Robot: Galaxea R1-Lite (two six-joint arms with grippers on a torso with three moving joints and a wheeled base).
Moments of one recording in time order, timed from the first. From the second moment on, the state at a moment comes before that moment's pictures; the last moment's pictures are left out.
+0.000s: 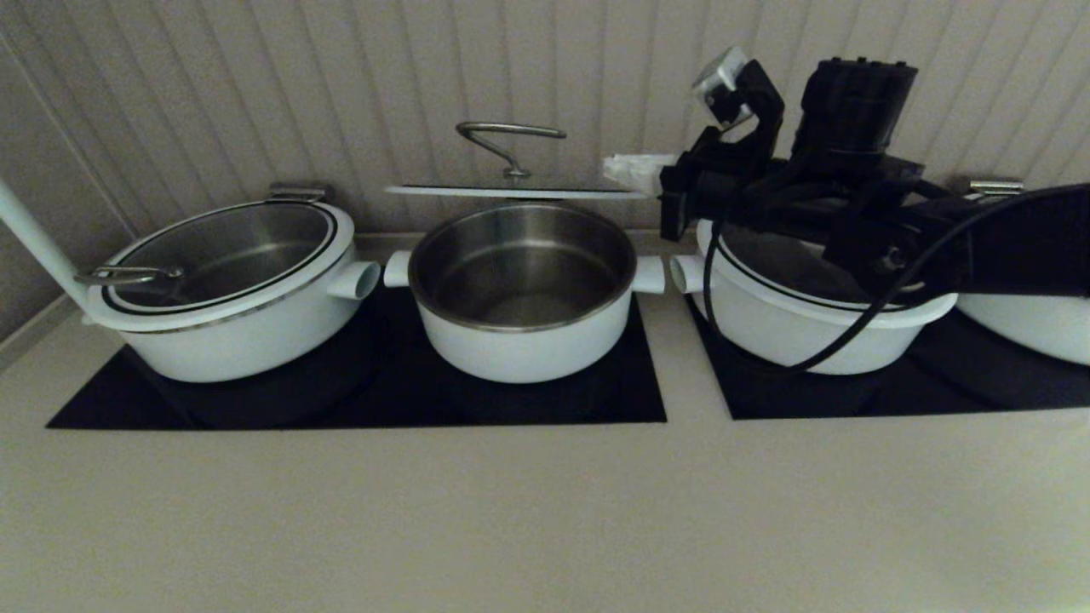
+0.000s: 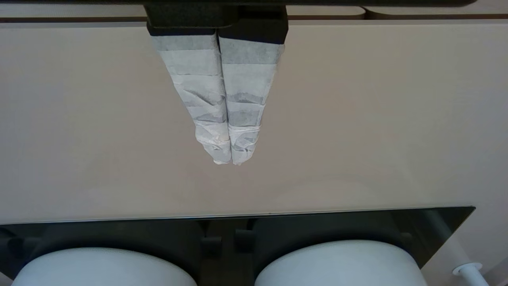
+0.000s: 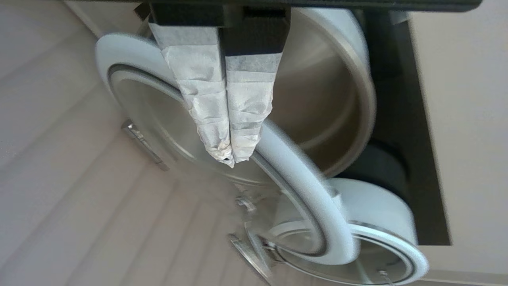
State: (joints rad) left arm 0.00 0.00 0.00 0.00 0.01 0.02; right arm 0.42 2.00 -1.59 -0.53 0.58 -0.35
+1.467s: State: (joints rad) left arm 0.00 0.00 0.00 0.00 0.01 0.02; right arm 0.41 2.09 -1.55 -0.60 0.58 -0.36
